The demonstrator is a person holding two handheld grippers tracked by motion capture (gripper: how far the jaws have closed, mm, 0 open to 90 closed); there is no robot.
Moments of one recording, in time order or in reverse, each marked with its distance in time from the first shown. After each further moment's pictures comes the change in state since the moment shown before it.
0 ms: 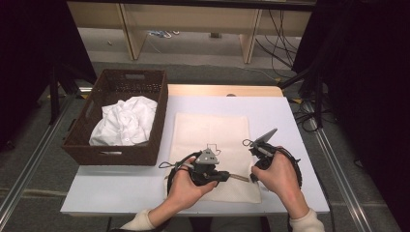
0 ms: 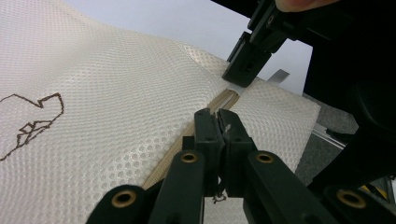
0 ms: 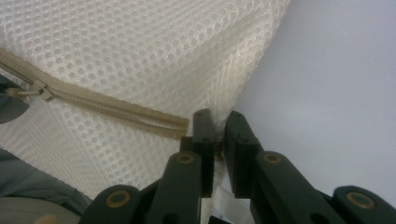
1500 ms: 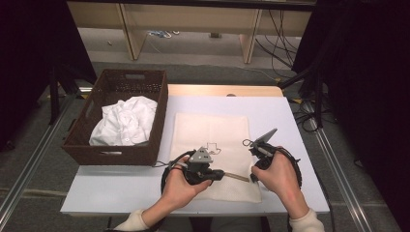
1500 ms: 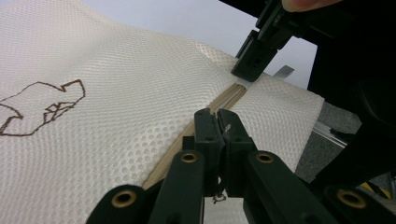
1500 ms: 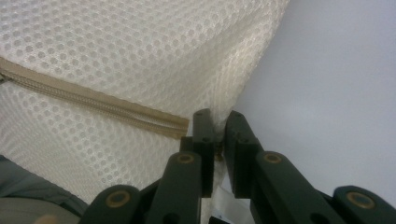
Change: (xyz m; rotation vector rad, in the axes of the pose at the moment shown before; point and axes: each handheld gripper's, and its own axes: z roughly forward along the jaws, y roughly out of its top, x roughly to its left) left arm 0.006 -0.002 -0.015 0.003 0.012 -0.006; right arm 0.003 0.000 -0.001 0.029 0.002 0.051
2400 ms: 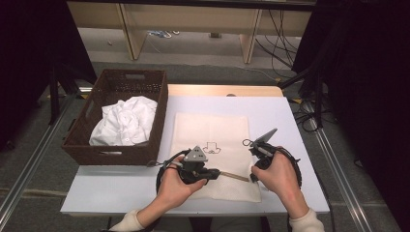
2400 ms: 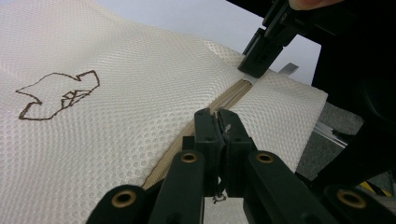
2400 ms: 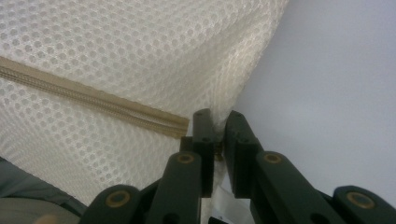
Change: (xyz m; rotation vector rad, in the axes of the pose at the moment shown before) left arm 0.006 -0.003 -0.010 -0.002 0.013 0.009; right arm 0.000 0.001 0.000 0.001 0.001 0.001
